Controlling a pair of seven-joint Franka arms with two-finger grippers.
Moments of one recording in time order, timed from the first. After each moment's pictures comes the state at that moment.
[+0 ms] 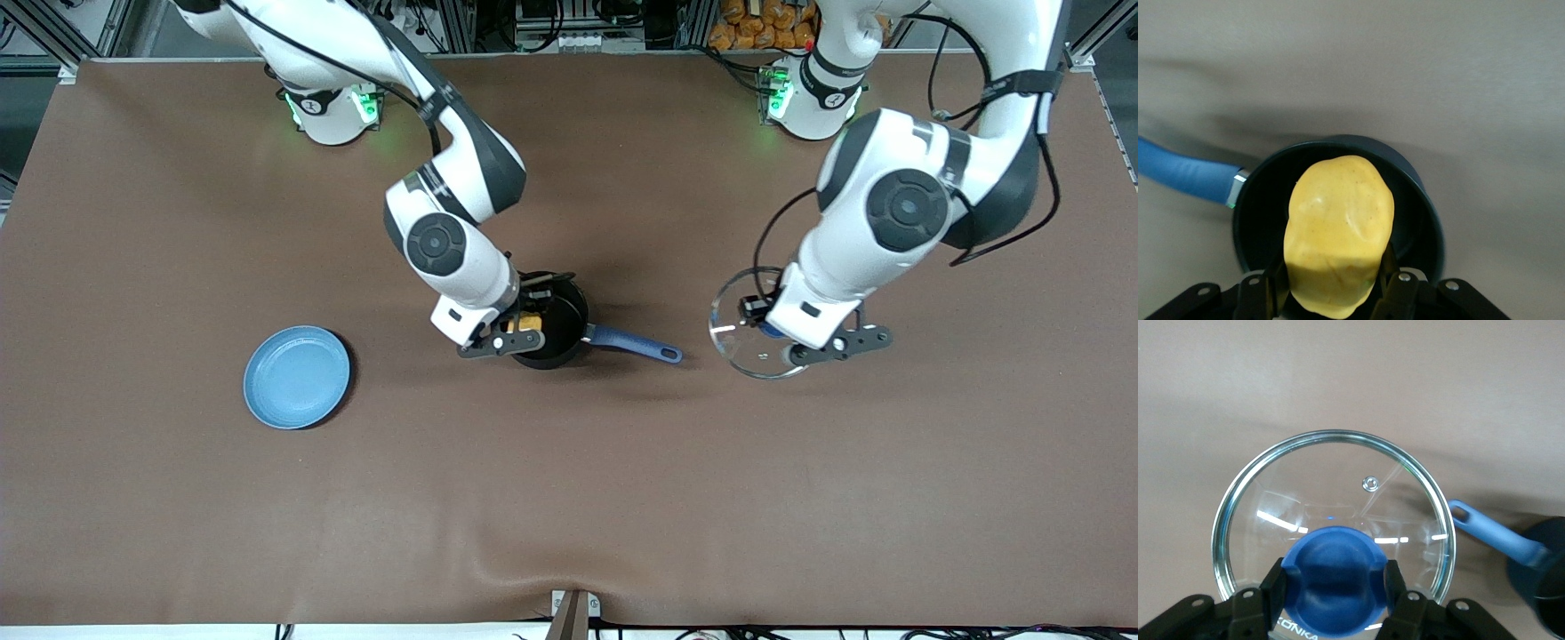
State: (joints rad) left arm -0.23 0.28 -0.13 -1.70 0.00 1.90 -0.54; right arm 0.58 0.59 0.08 -1.61 0.21 2.22 0.41
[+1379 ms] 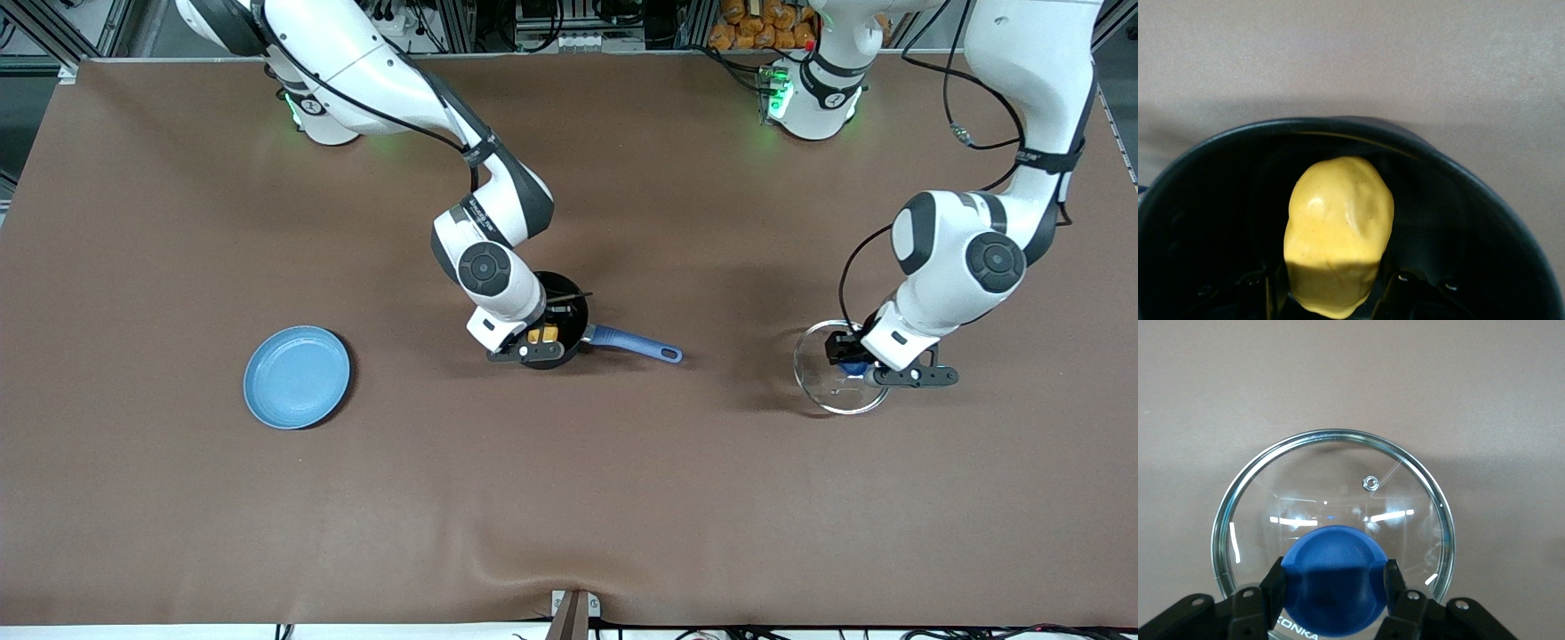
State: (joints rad) left arm 0.04 0.35 -0.14 -2.12 0.00 2.54 -0.08; right arm 0.64 0.72 0.07 -1.62 0.21 2.33 0.50
